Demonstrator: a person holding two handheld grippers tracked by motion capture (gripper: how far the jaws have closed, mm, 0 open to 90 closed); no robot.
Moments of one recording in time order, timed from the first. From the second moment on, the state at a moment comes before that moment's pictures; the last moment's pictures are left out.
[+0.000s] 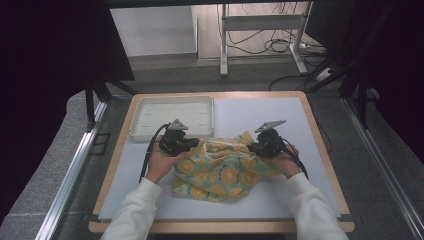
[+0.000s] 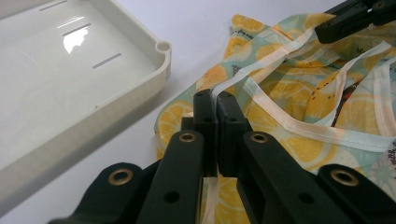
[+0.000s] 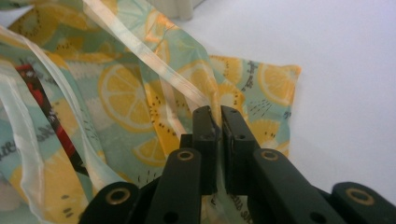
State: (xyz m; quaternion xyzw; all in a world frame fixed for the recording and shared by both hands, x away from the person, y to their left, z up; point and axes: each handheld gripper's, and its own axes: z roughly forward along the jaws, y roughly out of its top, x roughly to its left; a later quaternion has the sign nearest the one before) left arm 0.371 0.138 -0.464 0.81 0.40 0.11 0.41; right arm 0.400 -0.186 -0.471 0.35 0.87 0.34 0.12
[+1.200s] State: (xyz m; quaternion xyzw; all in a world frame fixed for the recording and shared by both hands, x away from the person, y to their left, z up) left arm 0.364 0.144 -0.454 0.81 0.39 0.11 0.43; right arm 0.393 -0.194 -0.452 0.34 0.84 0.40 0.15
